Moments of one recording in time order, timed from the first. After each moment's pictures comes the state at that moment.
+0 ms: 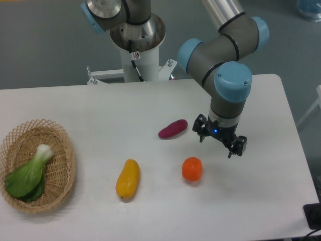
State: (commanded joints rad) arm 2.57 -1.96 -1.57 -1.08 1.55 1.21
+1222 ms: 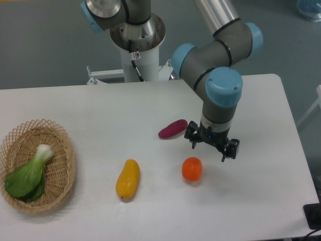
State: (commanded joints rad) arm 2.52 -2.00 -1.66 -0.97 1.53 1.02
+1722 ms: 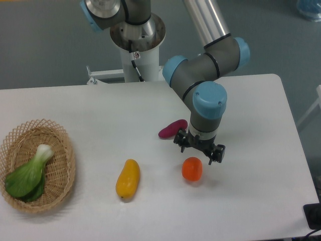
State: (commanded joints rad) arm 2.50 -2.01 -1.70 -0.94 1.53 0.96
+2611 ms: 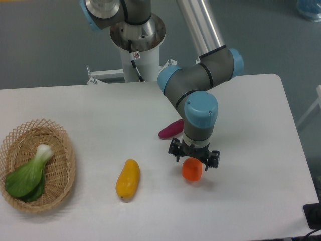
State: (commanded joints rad) arm 2.47 -2.06 -1.68 -0.88 1.56 0.83
